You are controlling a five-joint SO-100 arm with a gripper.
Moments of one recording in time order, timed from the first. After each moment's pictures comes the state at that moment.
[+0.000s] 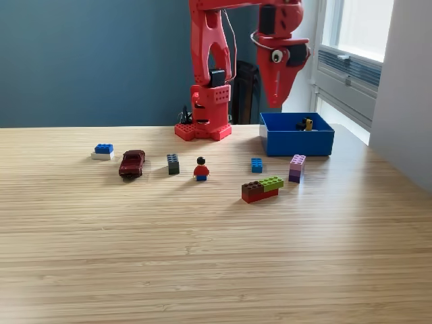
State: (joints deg) arm -31.4 101.0 88.1 92.5 9.0
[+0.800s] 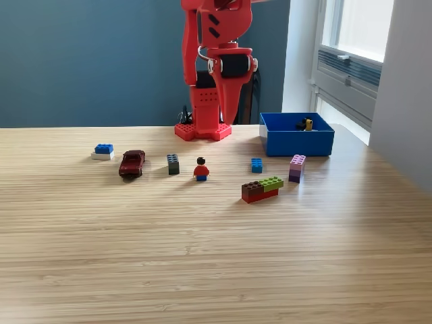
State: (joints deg) arm -9.7 101.0 91.8 84.6 2.5
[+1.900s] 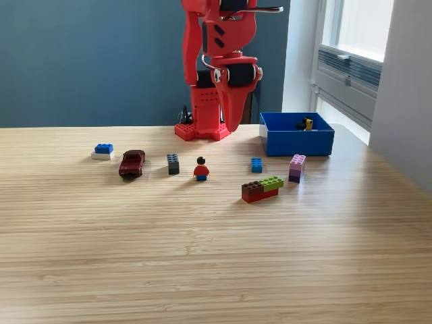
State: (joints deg) arm -12.5 101.0 97.5 80.9 -2.7
